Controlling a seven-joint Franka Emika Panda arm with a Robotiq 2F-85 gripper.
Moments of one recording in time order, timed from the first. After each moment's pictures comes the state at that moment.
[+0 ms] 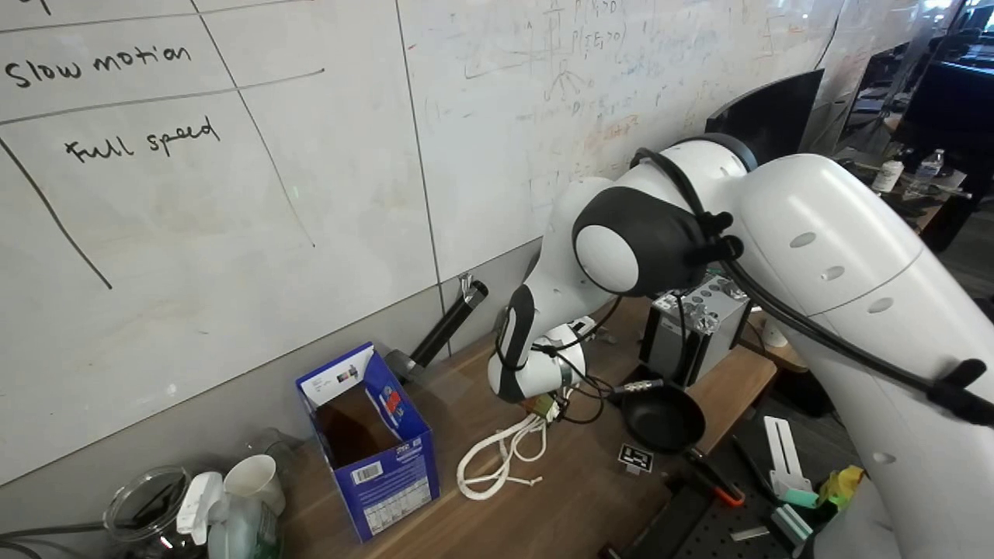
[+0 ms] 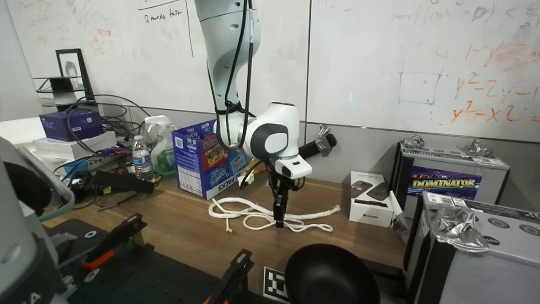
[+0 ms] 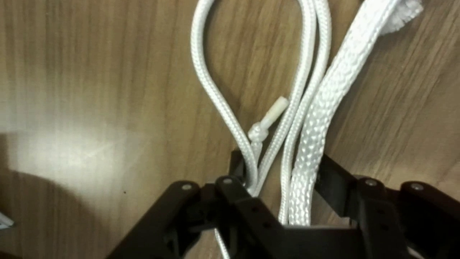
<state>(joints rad) 0.15 0.89 -0.15 -2.05 0.42 2.89 0.94</state>
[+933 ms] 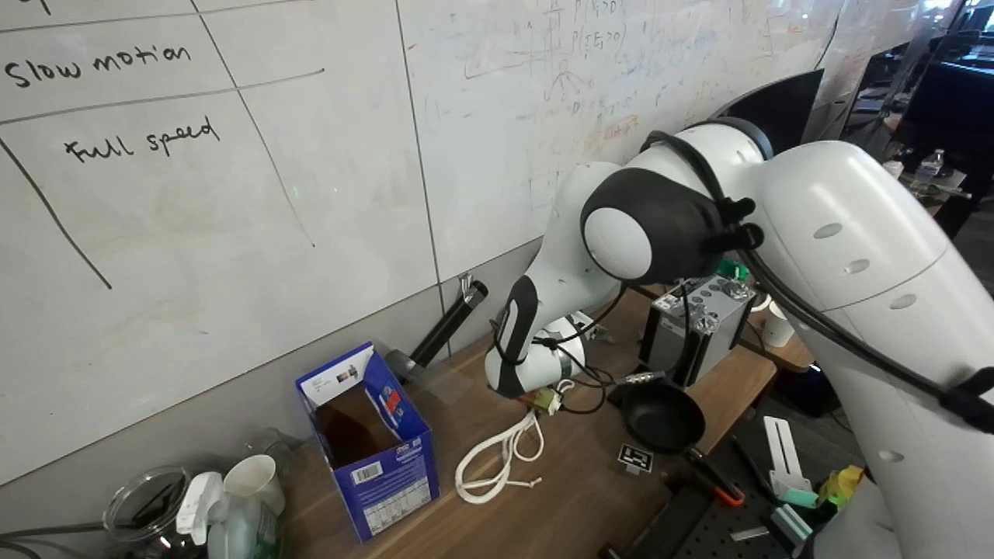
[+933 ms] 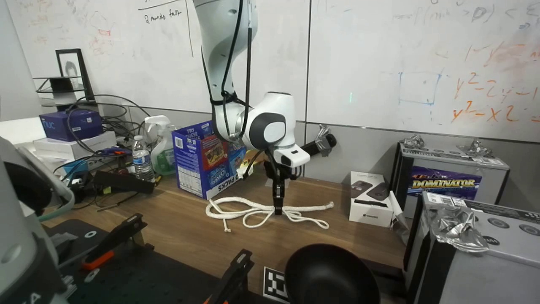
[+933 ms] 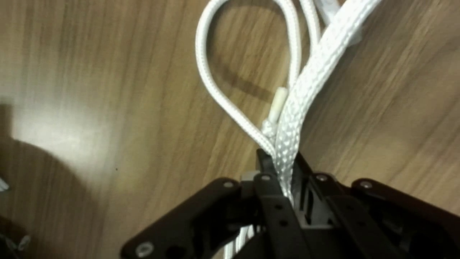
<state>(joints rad) 0.16 0.82 -0.14 -2.09 0.35 2.89 0.88</state>
